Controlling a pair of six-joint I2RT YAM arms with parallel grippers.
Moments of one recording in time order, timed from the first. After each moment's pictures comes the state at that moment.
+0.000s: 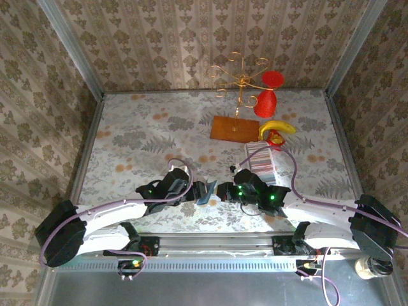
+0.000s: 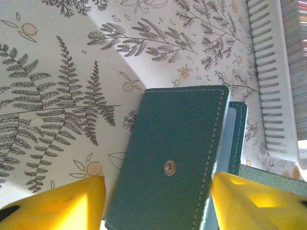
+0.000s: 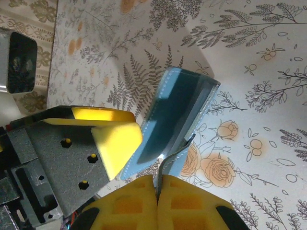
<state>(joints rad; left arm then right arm) -0.95 1.14 0.47 -0.11 0.01 -0.95 0.95 1.17 0.52 0.01 -0.03 1.02</state>
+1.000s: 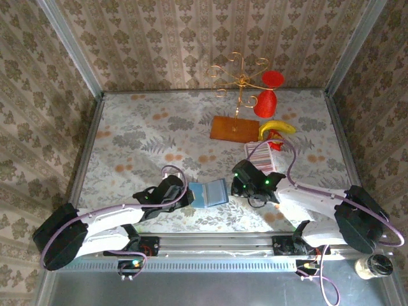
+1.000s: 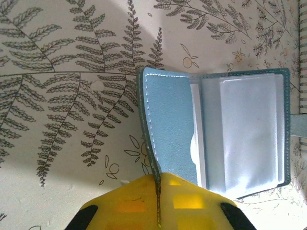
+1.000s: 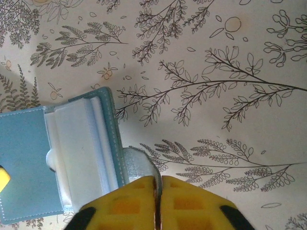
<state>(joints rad) -0.93 1.10 0.33 -0.04 0.02 -1.01 0.80 1.30 0.66 -0.38 0.06 0.94</state>
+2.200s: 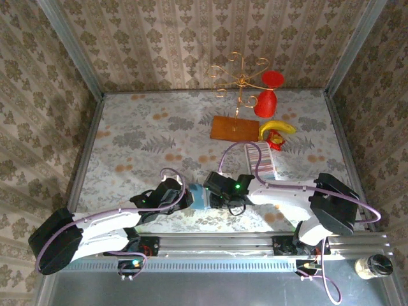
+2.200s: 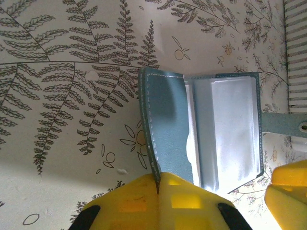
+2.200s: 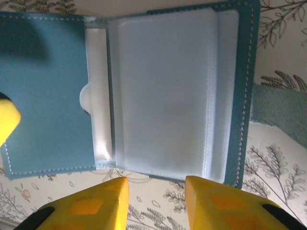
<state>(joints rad) -0.95 1.04 0.29 -0.02 0.03 -1.01 1.06 1.55 0.91 -0.55 0.10 1.00</state>
